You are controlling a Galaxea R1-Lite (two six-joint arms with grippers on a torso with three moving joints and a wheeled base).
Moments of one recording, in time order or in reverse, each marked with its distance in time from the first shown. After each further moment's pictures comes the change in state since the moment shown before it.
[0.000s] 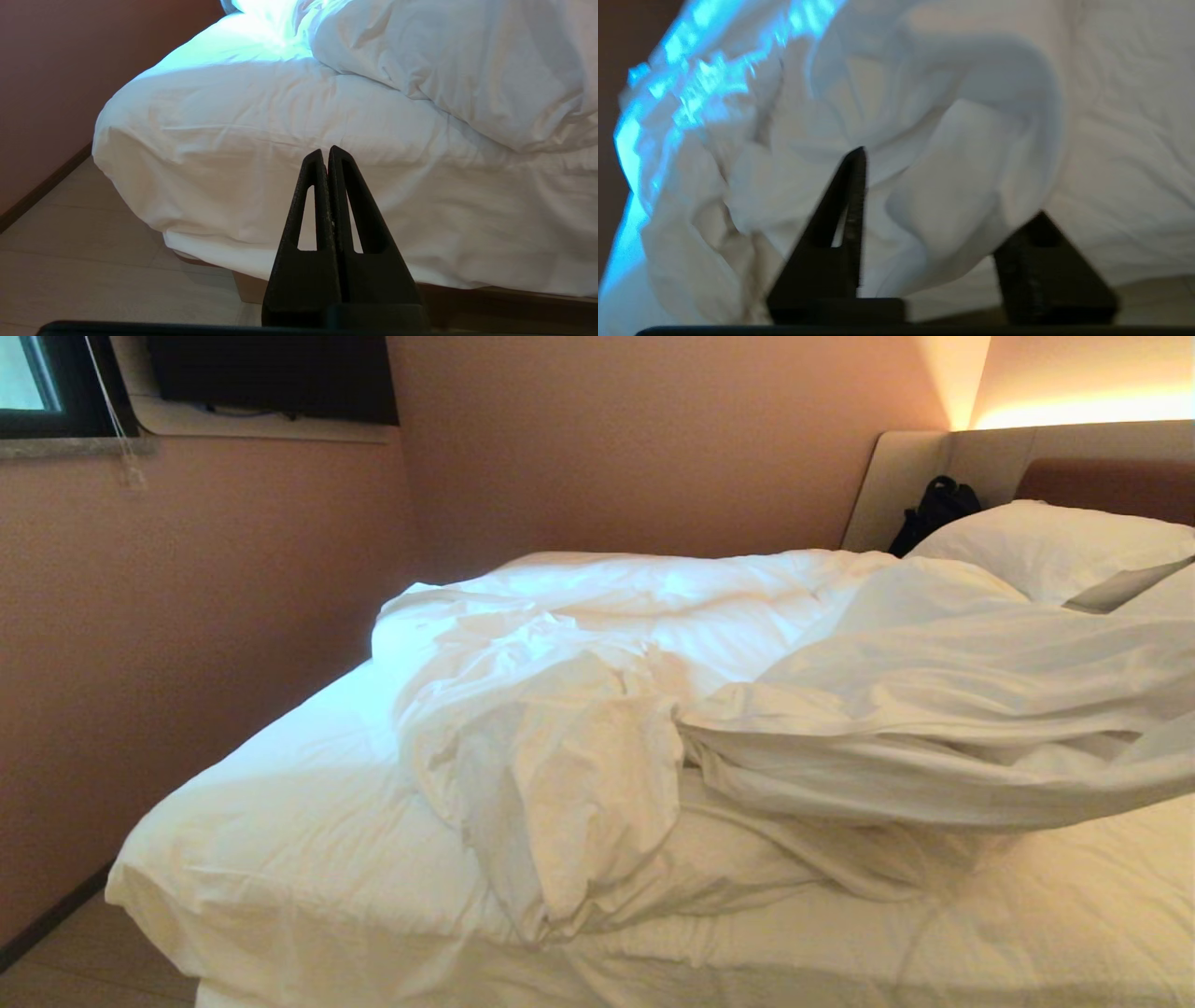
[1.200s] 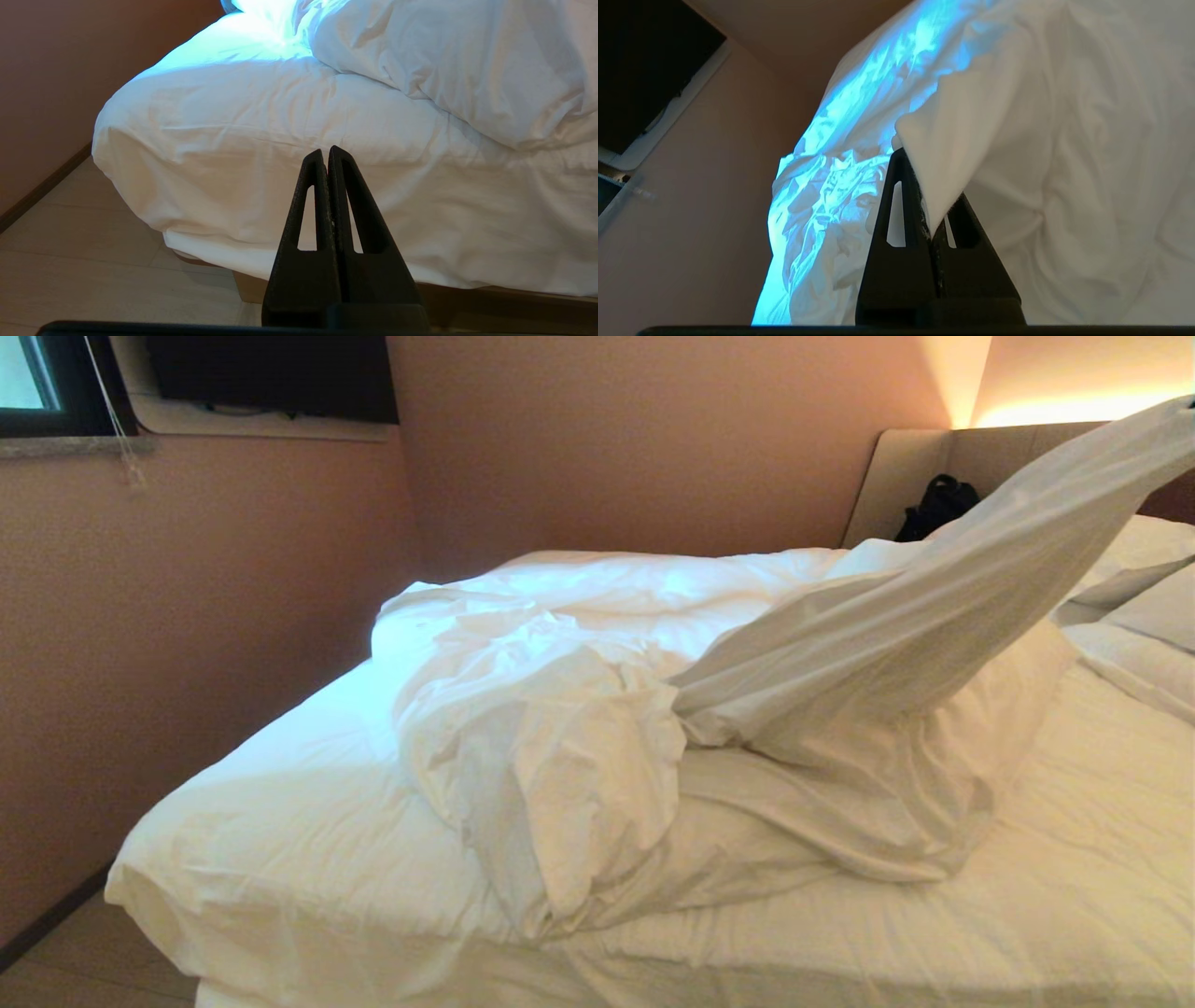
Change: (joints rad) left arm 0.000 0.000 0.000 0.000 0.000 0.000; right arm 0.046 0.334 -0.608 -0.040 0.041 0.214
